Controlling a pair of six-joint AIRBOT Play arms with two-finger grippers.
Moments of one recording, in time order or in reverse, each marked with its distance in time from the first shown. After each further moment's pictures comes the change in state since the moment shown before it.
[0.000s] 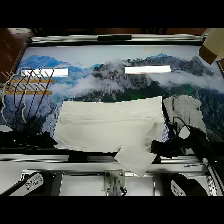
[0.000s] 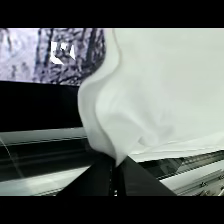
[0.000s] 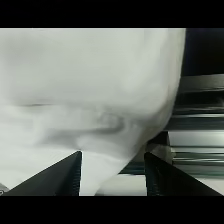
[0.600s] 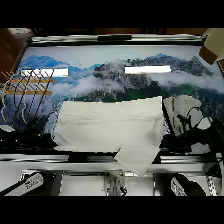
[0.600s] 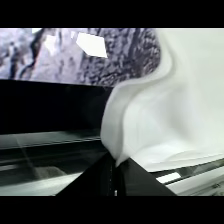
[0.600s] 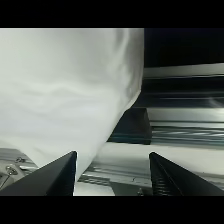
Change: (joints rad) left arm 0.000 -0.053 0.000 0.058 0.039 -0.011; right arm -0.248 0.016 0.150 -0.006 0.221 -0.190
